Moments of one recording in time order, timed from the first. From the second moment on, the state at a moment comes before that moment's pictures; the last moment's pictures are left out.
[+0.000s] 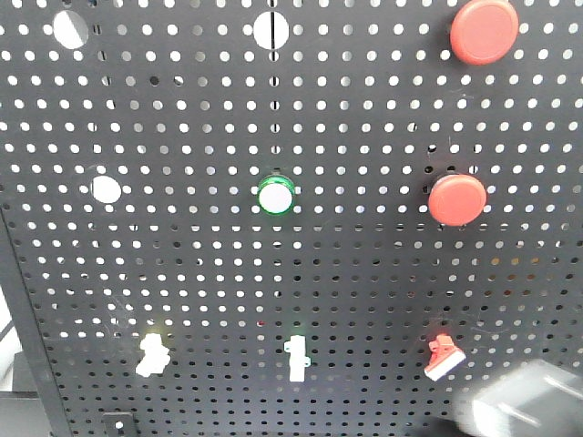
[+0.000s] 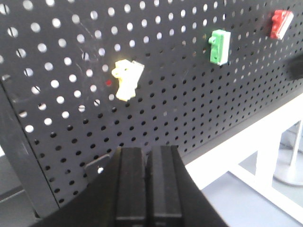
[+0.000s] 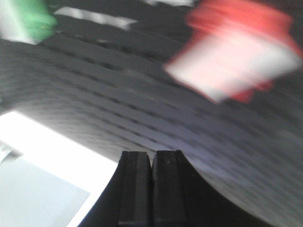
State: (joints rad) left arm -0.56 0.48 -0.32 -0.26 0.06 0.36; right arm 0.56 0.91 -0.39 1.04 -0.15 -0.93
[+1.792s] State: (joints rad) left arm -0.23 -0.01 0.03 -0.04 0.03 0.05; right arm 0.56 0.23 -0.14 1.14 -0.23 -1.20
